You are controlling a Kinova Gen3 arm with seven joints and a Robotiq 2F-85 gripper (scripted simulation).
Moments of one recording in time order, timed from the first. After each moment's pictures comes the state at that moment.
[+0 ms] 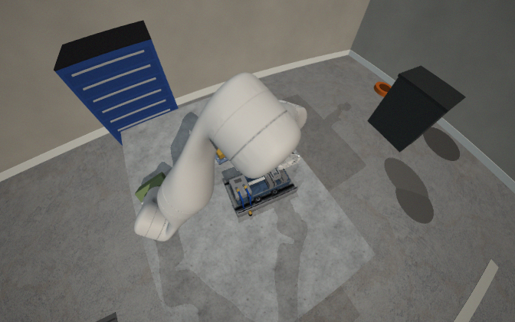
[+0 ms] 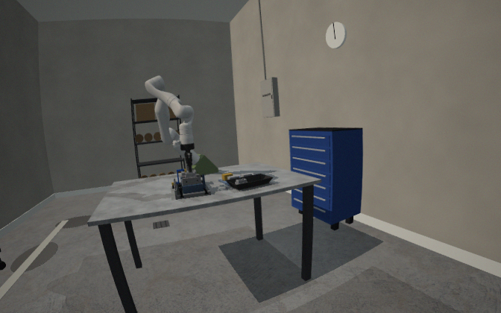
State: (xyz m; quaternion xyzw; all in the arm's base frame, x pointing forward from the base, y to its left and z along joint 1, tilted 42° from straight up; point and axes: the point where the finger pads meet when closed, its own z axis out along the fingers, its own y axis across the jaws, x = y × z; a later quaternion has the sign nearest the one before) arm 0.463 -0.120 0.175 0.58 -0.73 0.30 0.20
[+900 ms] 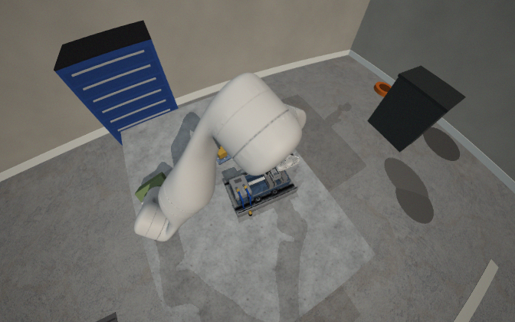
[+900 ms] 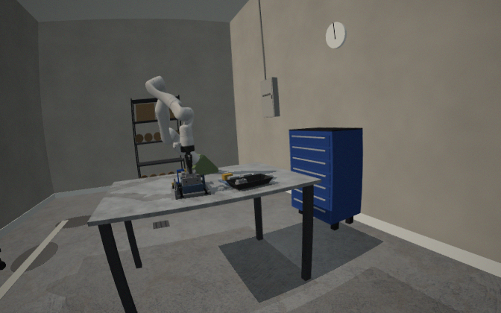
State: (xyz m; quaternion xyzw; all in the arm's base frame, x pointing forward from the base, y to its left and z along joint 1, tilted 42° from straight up) arm 0.464 -0.127 0.167 0.58 -0.73 0.30 0.20
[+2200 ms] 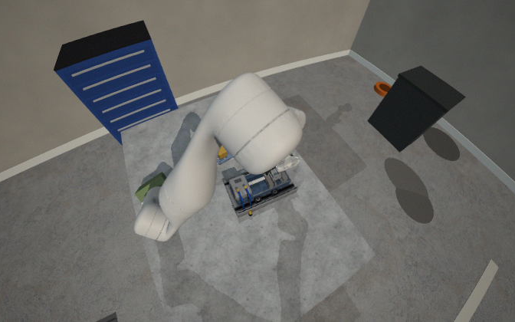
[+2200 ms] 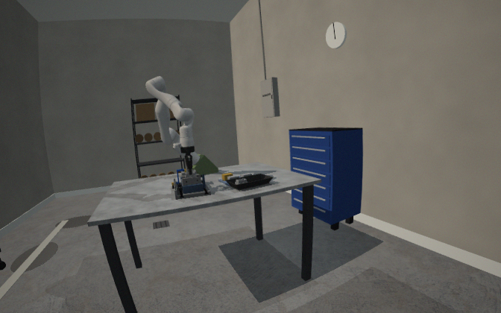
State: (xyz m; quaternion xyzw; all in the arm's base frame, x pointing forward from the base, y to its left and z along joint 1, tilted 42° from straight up) arm 0.464 -0.130 0.164 0.58 -0.73 0.30 0.20
